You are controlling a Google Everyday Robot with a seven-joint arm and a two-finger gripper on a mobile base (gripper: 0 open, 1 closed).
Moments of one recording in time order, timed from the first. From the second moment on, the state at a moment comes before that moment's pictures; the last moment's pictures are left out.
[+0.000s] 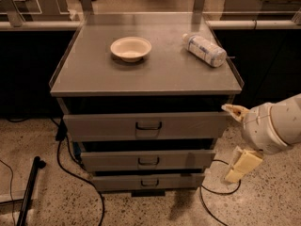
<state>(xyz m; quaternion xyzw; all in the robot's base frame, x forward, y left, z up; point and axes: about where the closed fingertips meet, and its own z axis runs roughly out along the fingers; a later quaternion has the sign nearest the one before) 0.424 -0.188 0.808 -0.62 0.72 0.07 0.28</state>
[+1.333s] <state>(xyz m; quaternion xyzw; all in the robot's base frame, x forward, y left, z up) 0.433 -0.173 0.640 -0.61 0.72 0.14 0.29</state>
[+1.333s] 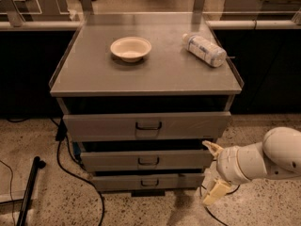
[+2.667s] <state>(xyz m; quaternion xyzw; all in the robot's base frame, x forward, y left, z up) 0.439 -0.138 0.547 -0.63 0.70 0.21 0.26</state>
